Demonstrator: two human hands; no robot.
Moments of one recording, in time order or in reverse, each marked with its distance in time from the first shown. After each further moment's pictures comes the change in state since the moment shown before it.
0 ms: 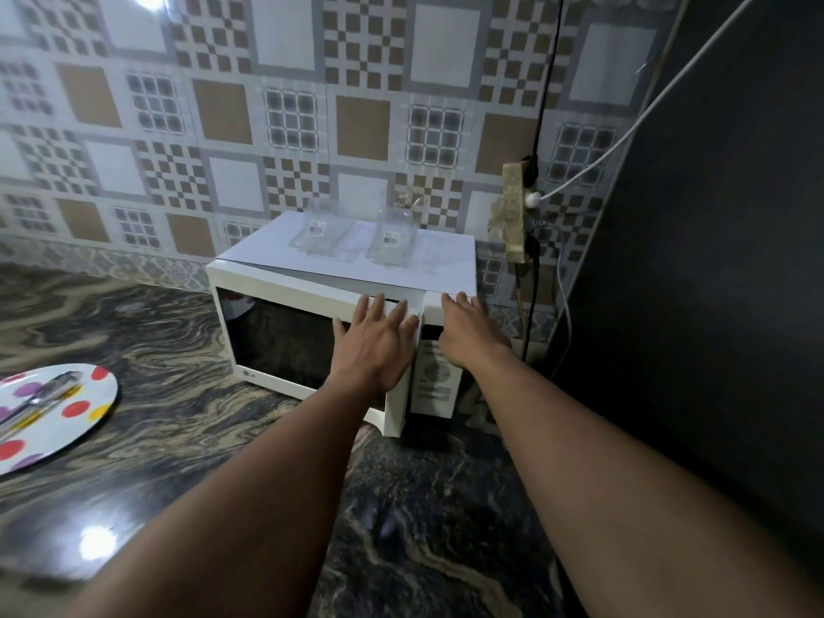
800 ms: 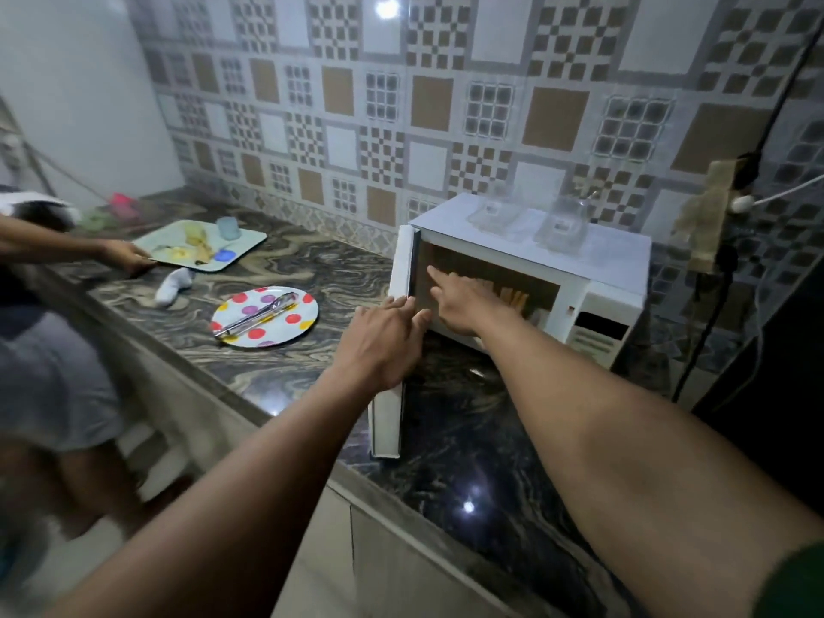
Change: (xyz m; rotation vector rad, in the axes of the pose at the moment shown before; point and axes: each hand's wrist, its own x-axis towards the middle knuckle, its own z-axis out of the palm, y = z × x) left_hand -0.160 -0.100 -0.096 0.091 0.168 -0.181; right_hand -0.042 -0.187 0.029 0.039 -0.147 -0.484
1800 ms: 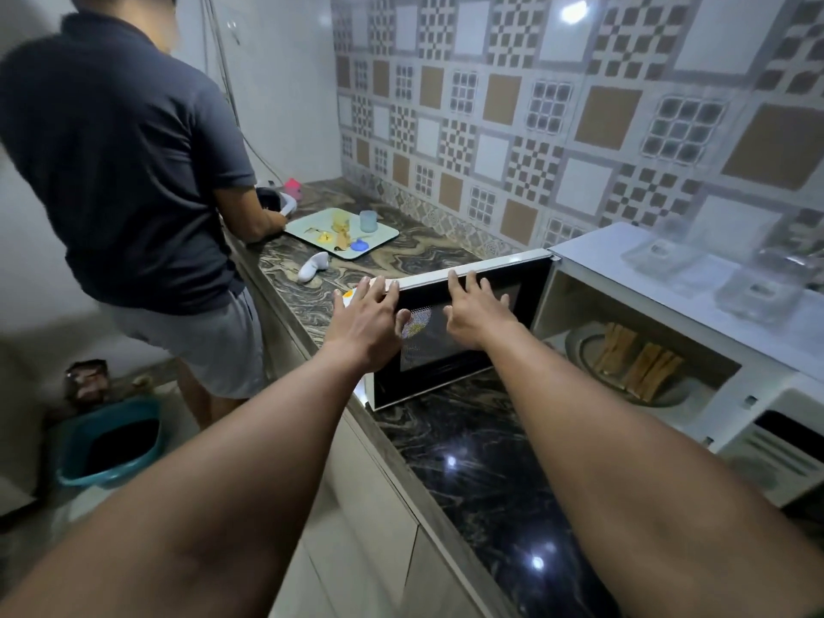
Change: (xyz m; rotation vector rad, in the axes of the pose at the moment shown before) left_hand -0.010 -0.143 -0.052 0.353 -0.019 -0.465; right_hand 0.073 -0.128 0.046 -0.030 -0.138 -0.315
